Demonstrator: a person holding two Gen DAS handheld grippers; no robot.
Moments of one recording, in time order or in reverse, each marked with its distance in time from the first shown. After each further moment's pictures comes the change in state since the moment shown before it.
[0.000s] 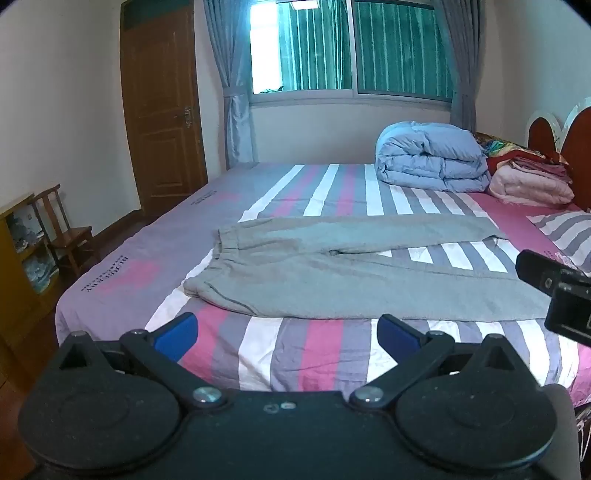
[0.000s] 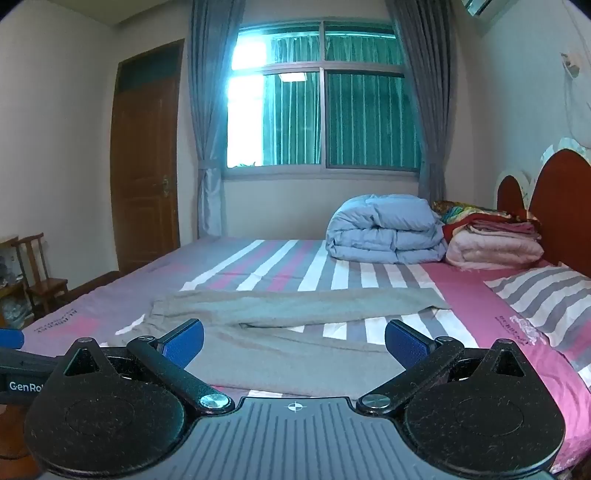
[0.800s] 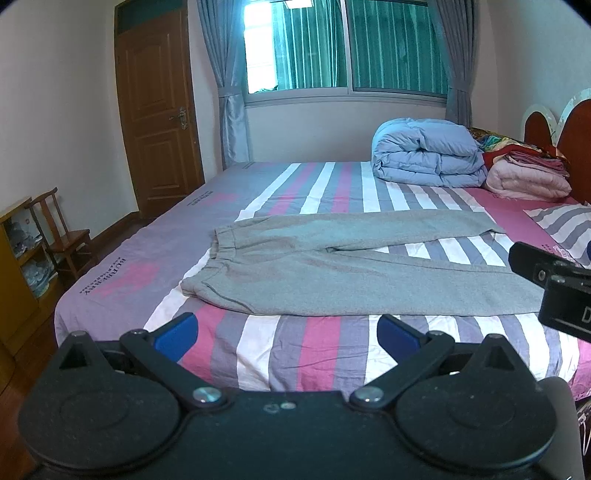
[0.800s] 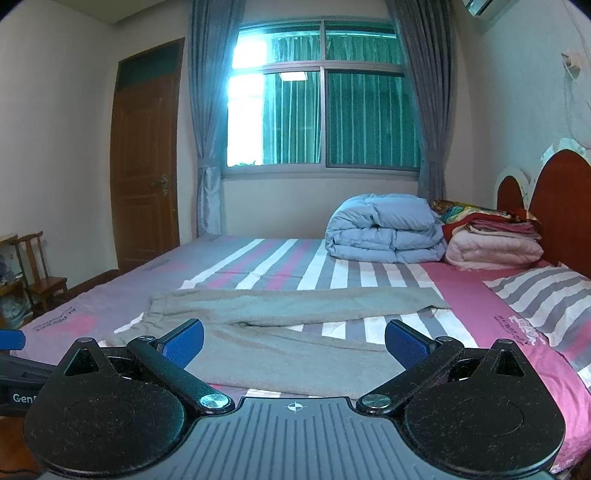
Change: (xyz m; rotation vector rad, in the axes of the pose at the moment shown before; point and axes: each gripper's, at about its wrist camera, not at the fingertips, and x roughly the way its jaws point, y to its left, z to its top) left arm 0.002 -0.001 -0.003 0.009 0.013 -0.017; right arm -0.014 -0.030 0.001 -0.005 0.008 0.021
